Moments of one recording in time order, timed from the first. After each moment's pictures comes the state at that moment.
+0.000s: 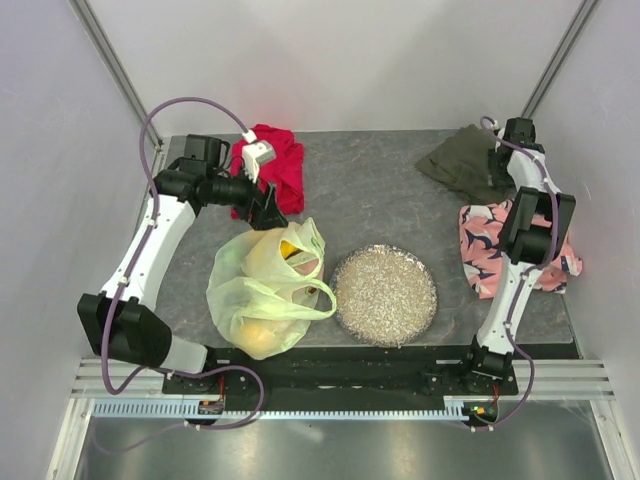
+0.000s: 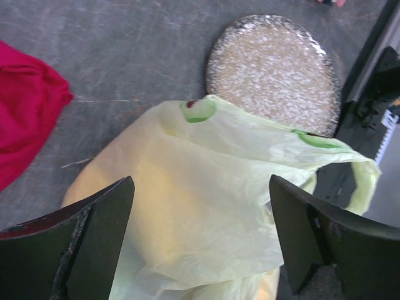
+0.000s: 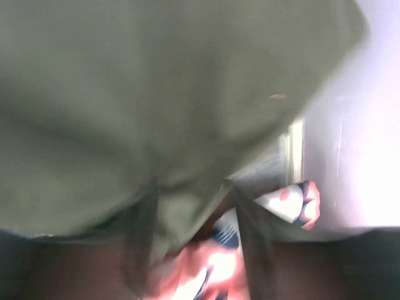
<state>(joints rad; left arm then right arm) -0.19 1.43 1.43 -0.87 0.77 0.35 -0.26 2.32 1.97 -0.60 0.21 -0.25</state>
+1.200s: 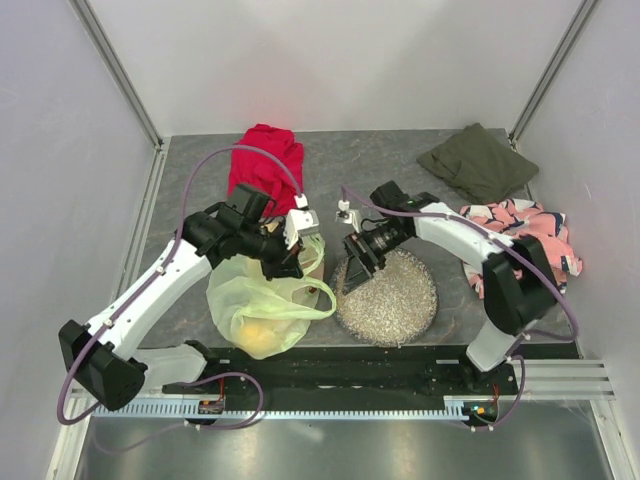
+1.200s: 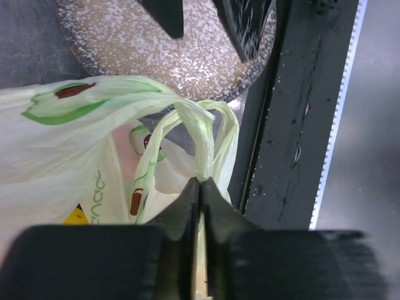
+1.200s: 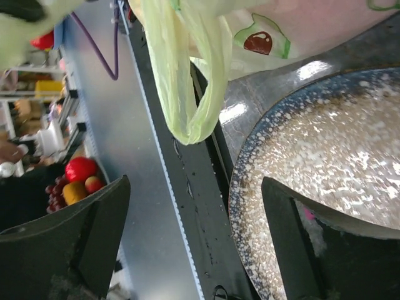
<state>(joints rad) -0.61 1.23 1.20 -0.93 0.63 0.45 0.51 1.63 1.20 -0.84 -0.98 -0.16</state>
